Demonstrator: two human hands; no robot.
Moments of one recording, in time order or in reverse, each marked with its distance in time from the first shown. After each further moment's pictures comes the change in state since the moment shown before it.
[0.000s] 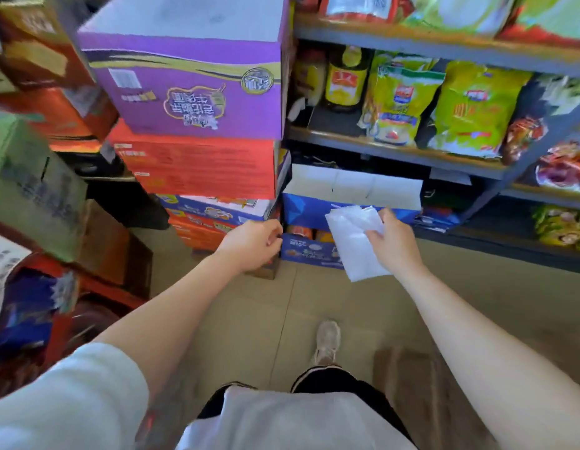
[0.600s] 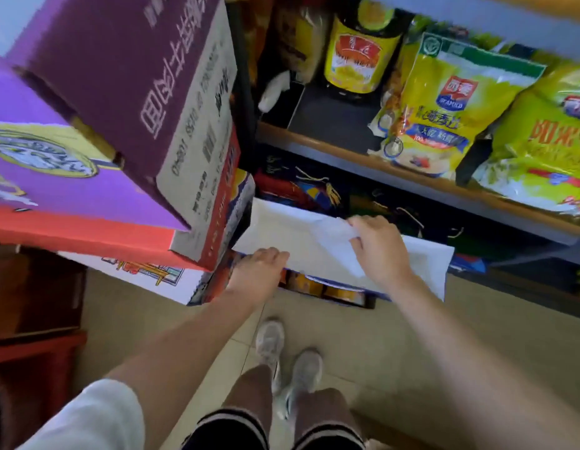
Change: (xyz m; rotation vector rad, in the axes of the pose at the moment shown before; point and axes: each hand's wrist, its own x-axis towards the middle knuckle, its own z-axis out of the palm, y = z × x) left_hand 0.359 -0.012 0.114 0.191 -0.192 0.004; right_hand 0.379 0.068 0.064 -0.392 -0.145 -0.446
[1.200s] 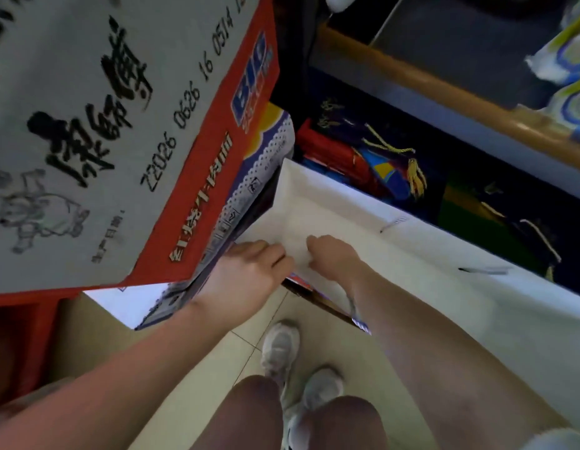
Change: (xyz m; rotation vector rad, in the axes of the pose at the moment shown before) left_hand 0.065 -0.080 0.105 0.120 0.383 0.180; right_hand 0.122 -0.002 0.302 -0.065 -0.753 -0.156
